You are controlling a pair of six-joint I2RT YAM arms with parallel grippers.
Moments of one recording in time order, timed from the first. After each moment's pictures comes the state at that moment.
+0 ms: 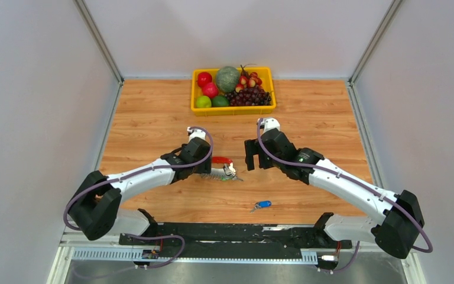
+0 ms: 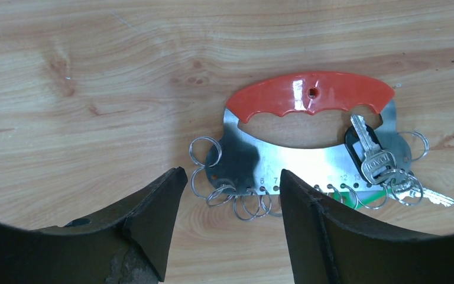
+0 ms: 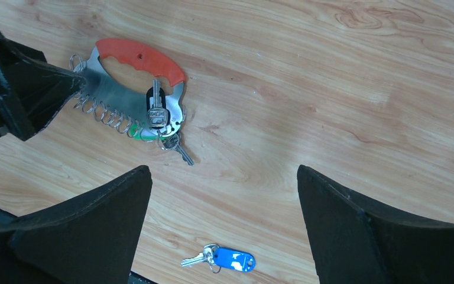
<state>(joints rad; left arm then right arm) -0.73 1.32 0.70 -0.27 -0.35 -0.51 0.83 1.19 0.92 -0.48 0.24 0.44</state>
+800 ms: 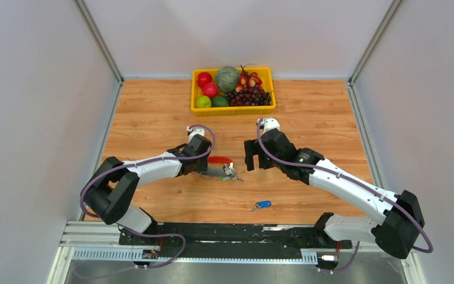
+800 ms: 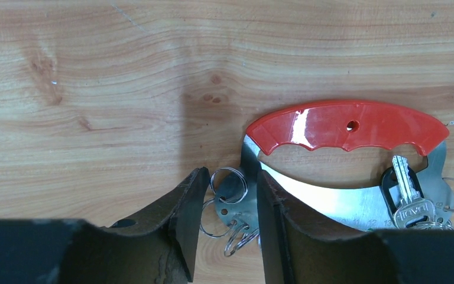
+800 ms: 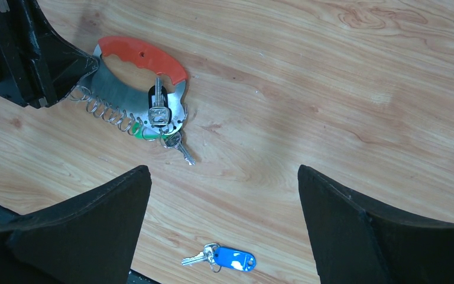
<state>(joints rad) -0.66 1.50 0.73 -0.21 -0.32 -0.55 0.83 1.19 0.92 -0.48 0.23 0.44</state>
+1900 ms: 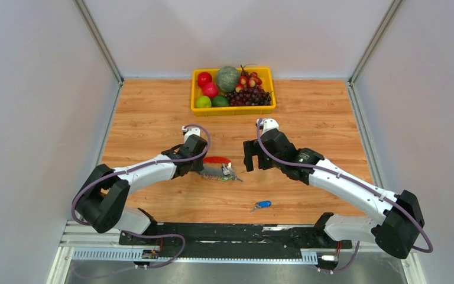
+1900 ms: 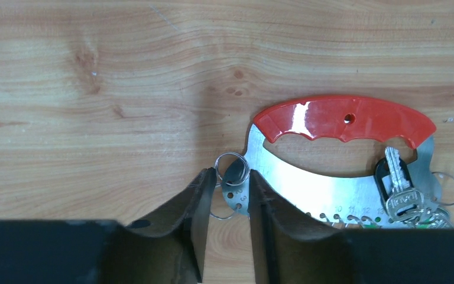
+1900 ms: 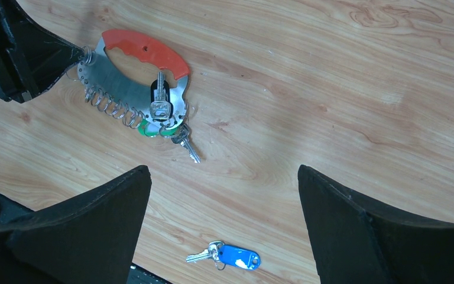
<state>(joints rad) -0.65 1.41 0.70 -0.25 -0.34 -0.55 0.83 1.19 0.92 -0.48 0.21 0.44</state>
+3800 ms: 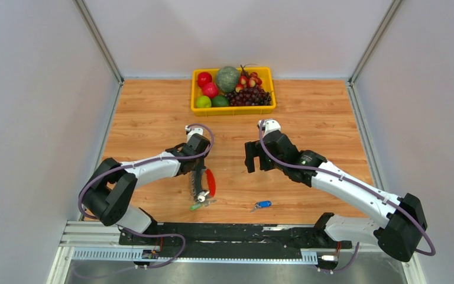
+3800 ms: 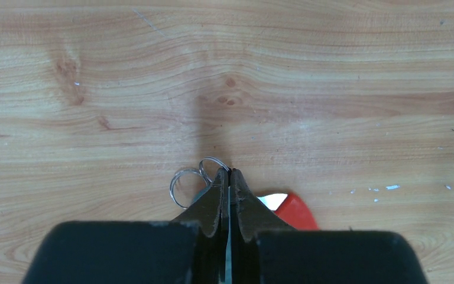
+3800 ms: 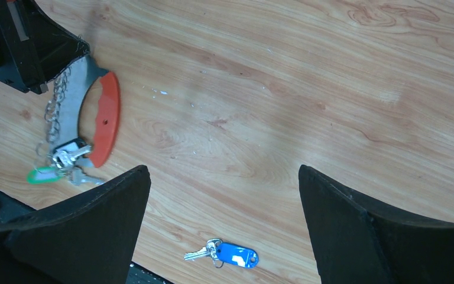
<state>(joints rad) -0.65 1.49 0.73 -0.23 -0.33 -0.54 0.83 1.16 0.90 -0.47 0.21 0.43</state>
